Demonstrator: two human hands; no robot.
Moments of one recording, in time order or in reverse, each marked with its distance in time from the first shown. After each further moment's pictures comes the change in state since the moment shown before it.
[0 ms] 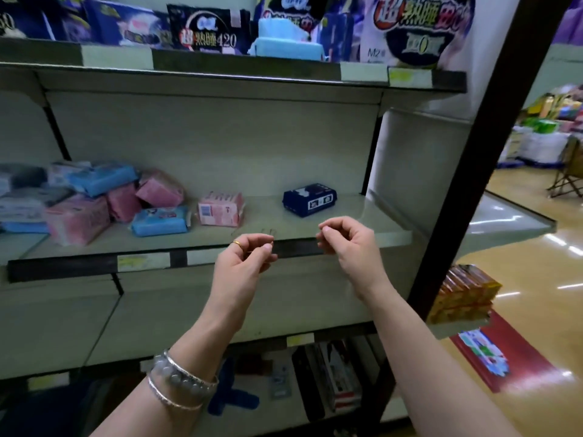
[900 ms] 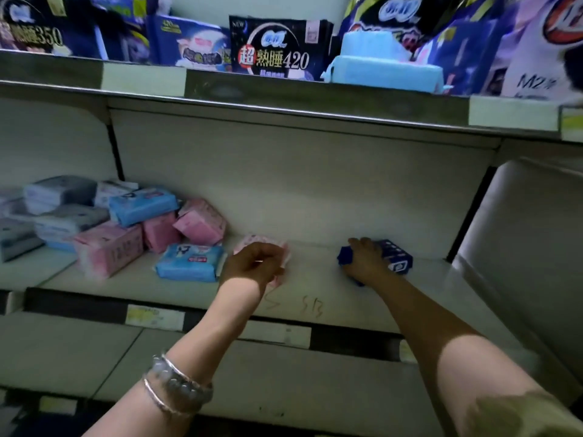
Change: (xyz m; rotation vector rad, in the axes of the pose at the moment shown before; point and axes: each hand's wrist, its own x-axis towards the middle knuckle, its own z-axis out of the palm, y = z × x) left_hand 0.169 -0.011 -0.016 0.105 0.263 -0.009; right_hand 0.291 0.152 0.070 -1.117 -0.468 0.083
